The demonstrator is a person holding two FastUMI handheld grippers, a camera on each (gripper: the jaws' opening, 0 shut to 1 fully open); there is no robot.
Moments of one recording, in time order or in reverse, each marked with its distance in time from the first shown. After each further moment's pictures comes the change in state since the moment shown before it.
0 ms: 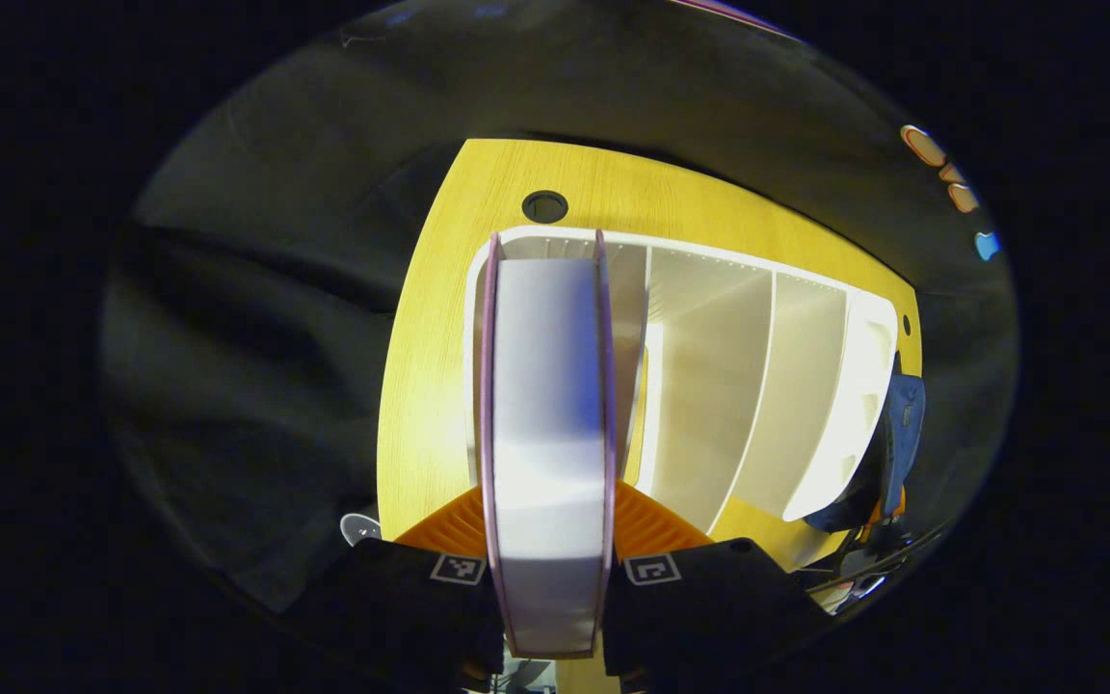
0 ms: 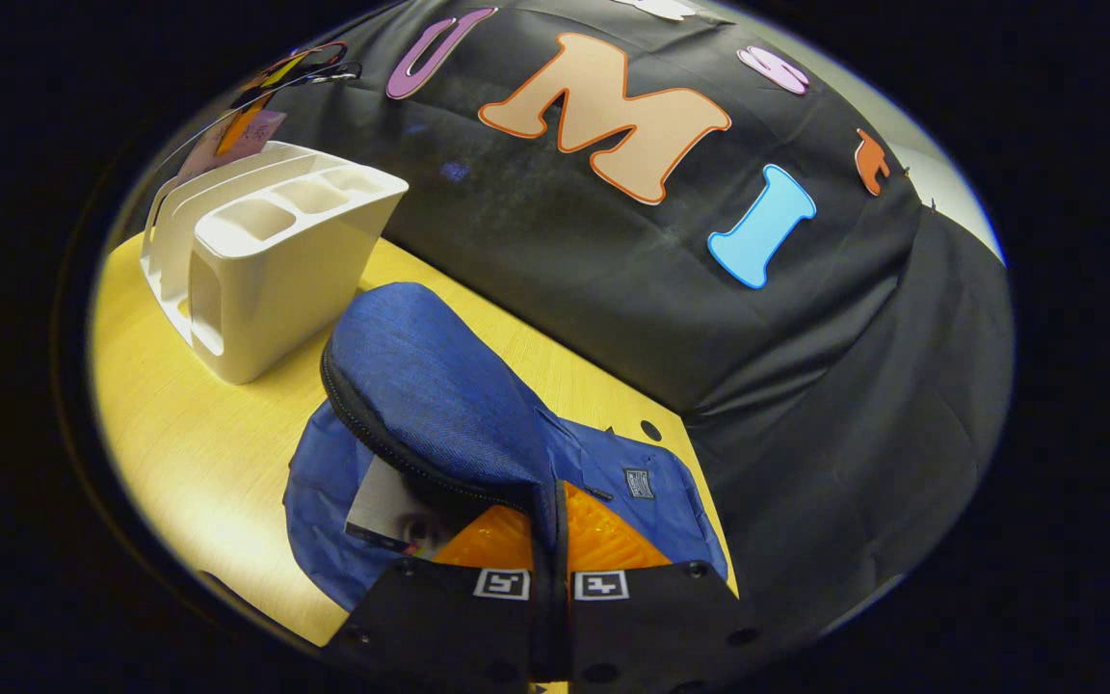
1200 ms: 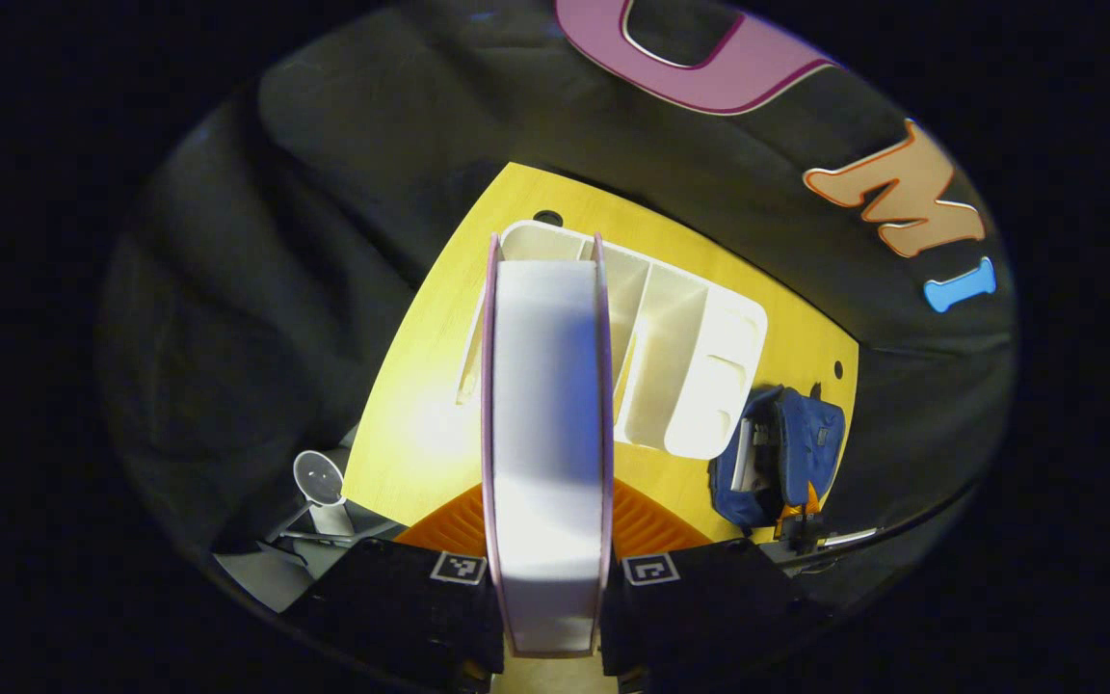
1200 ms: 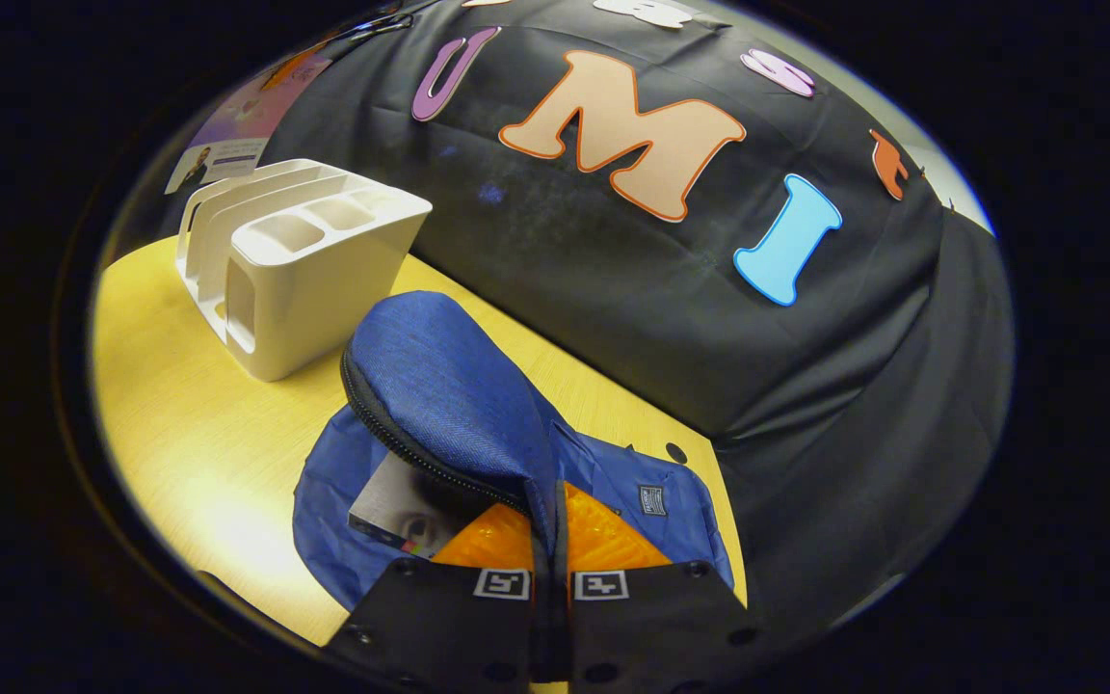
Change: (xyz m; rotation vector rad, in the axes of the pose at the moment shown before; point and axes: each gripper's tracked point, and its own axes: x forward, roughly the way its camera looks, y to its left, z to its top) left arm -0.152 -0.059 -0.088 -0.176 -0.156 -0.065; right arm 0.001 -0.013 0.004 -0.003 -0.087 0.138
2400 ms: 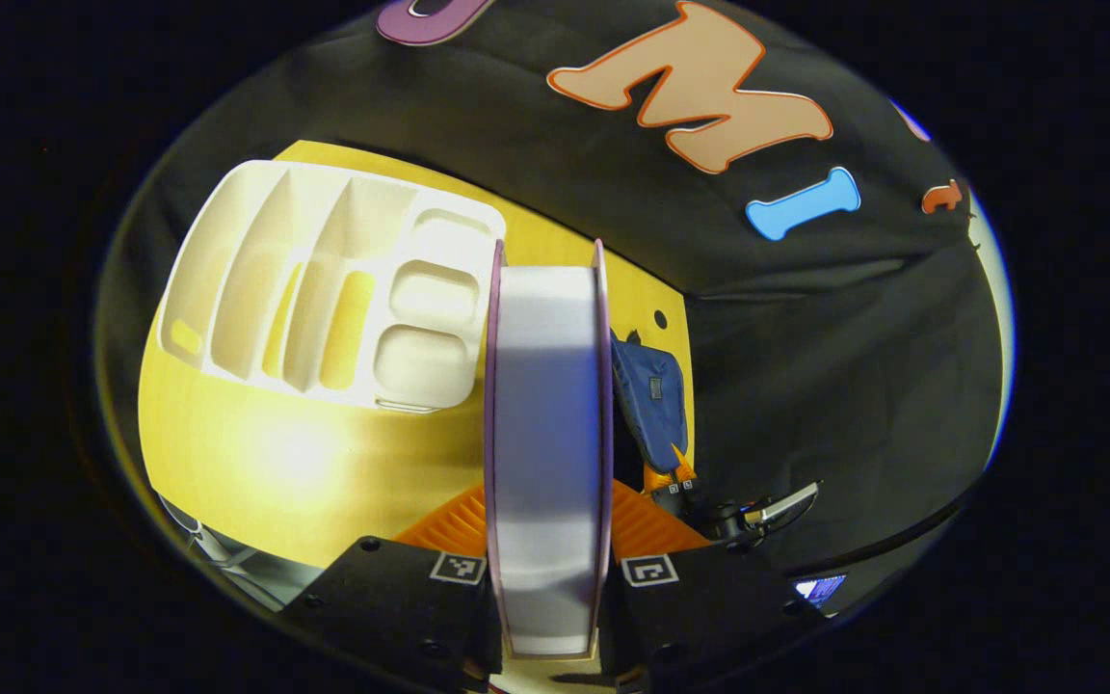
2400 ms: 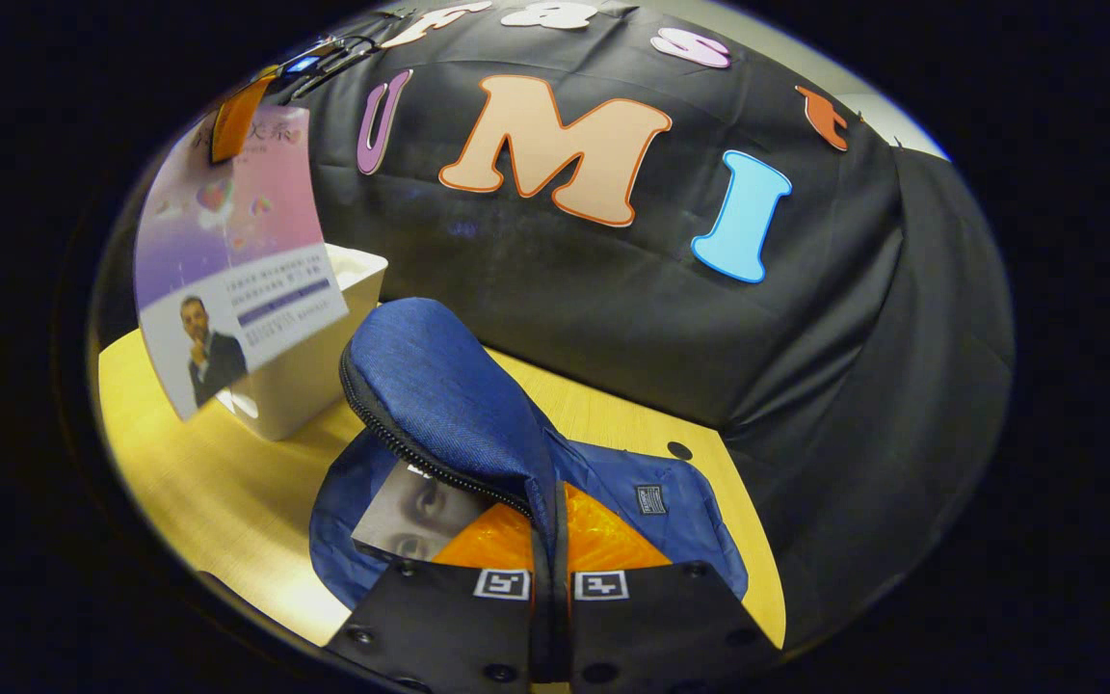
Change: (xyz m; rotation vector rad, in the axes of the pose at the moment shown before) left arm 0.063 -0.228 -0.108 0.088 -0.029 -0.537; right arm -0.011 -0.035 0.007 0.203 -0.065 0.018
